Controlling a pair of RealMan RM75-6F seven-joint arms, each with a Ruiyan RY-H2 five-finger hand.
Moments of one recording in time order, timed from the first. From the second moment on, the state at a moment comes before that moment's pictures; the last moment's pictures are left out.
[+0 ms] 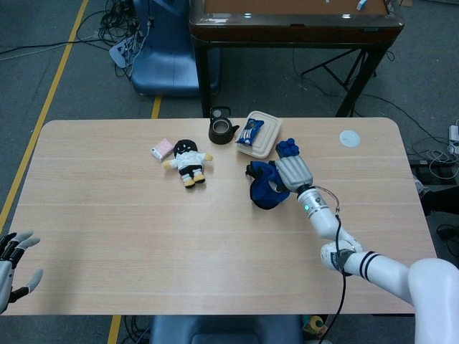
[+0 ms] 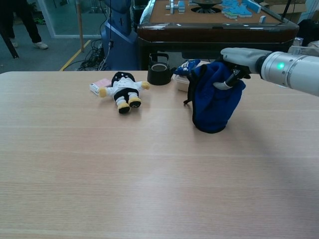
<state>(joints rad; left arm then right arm) 0.02 -1.08 -0.02 -1.64 1.56 1.59 0.01 0.90 -1.60 0.24 -1.08 -1.03 0.72 -0.15</state>
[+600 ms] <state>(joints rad) 0.00 -1.08 -0.02 -1.64 1.56 1.58 0.01 0.83 -1.44 0.22 -1.27 -0.95 0.76 -0.21</state>
